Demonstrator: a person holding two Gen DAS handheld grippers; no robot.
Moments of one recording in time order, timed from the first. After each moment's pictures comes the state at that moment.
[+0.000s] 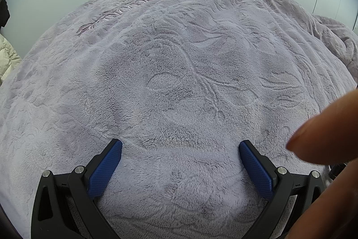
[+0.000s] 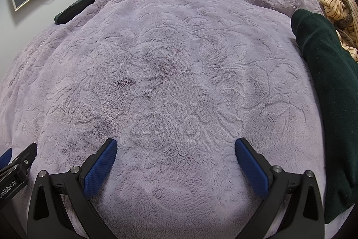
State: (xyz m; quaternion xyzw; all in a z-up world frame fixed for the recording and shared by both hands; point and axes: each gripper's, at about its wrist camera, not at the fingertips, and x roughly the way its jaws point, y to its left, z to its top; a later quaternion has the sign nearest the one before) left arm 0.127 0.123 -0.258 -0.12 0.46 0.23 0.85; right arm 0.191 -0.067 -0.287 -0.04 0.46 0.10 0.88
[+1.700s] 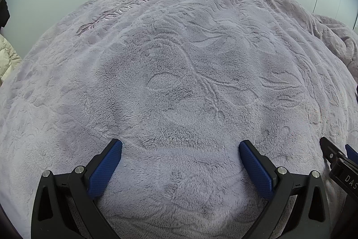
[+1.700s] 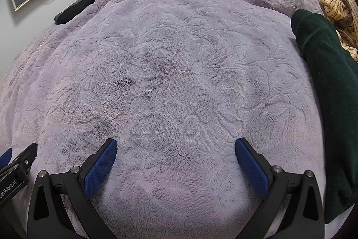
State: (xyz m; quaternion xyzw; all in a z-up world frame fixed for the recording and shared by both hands) left arm 0.129 0.123 -0.258 -0.11 0.46 0.23 0.85; right arm 0.191 -0.067 -0.287 -0.04 0.46 0.10 0.88
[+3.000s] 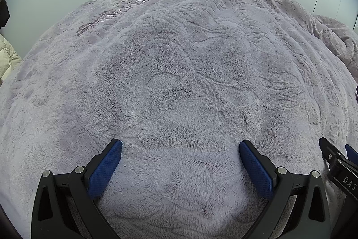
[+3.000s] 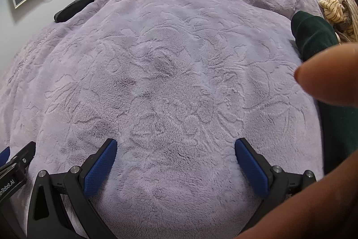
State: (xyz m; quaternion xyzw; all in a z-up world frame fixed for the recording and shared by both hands) left arm 0.129 0.123 -0.258 -0.11 0.46 0.23 0.85; right arm 0.185 -0.063 -0.283 -0.05 0.46 0.10 0.88
